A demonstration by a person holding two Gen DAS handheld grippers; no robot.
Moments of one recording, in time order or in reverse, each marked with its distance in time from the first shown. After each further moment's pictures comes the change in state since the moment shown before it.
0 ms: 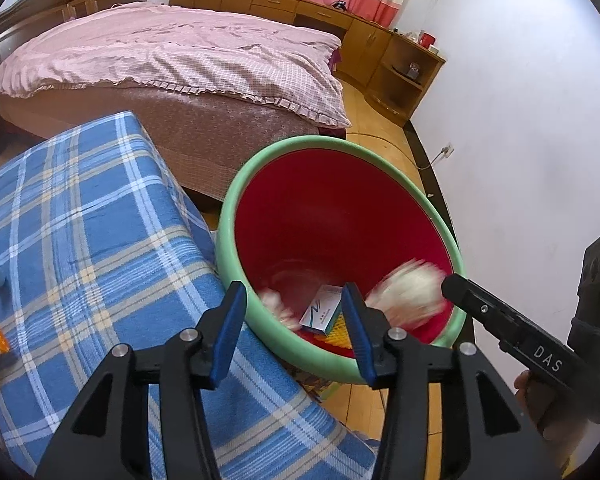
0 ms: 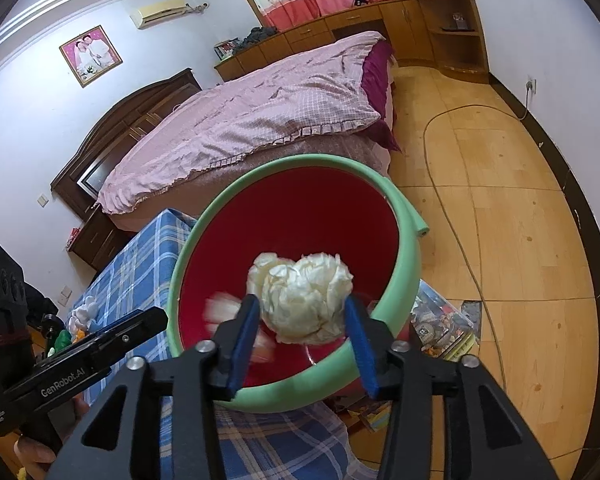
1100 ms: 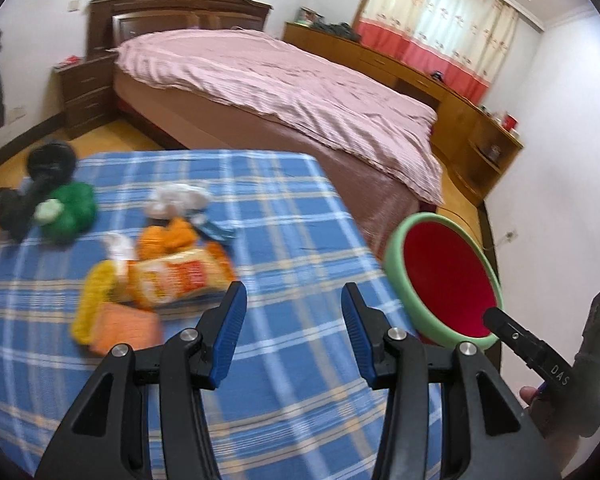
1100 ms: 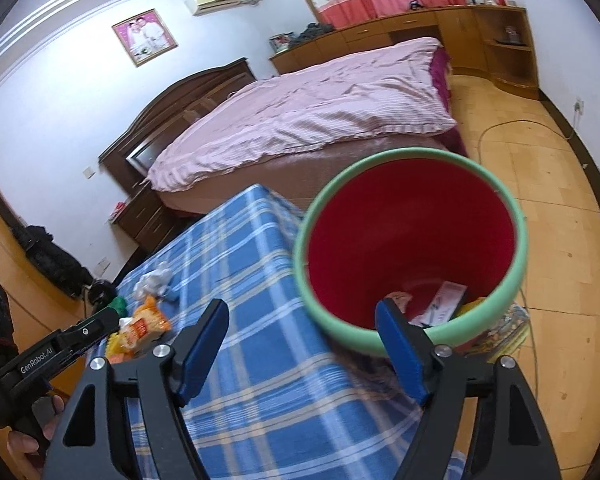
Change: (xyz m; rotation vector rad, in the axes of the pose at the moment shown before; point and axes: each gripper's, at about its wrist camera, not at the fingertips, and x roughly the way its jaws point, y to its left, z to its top) left arm -0.163 0.112 -0.050 -0.260 -0.203 0.265; right arm -0.029 0.110 -0.036 -0.119 0.017 0.162
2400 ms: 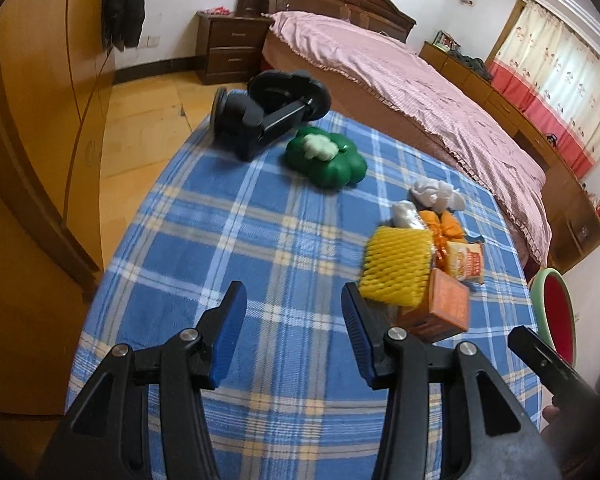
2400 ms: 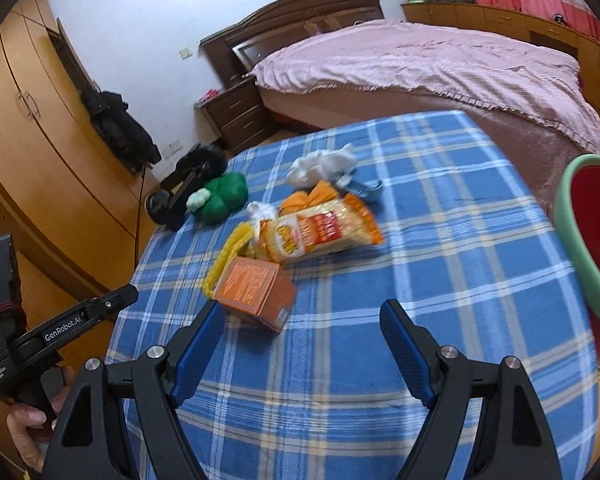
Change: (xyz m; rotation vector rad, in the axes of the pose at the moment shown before) left arm -0.051 0.216 -0.057 -0.340 0.009 0.285; right arm 0.091 0.205 -0.083 -0.346 0.269 0.203
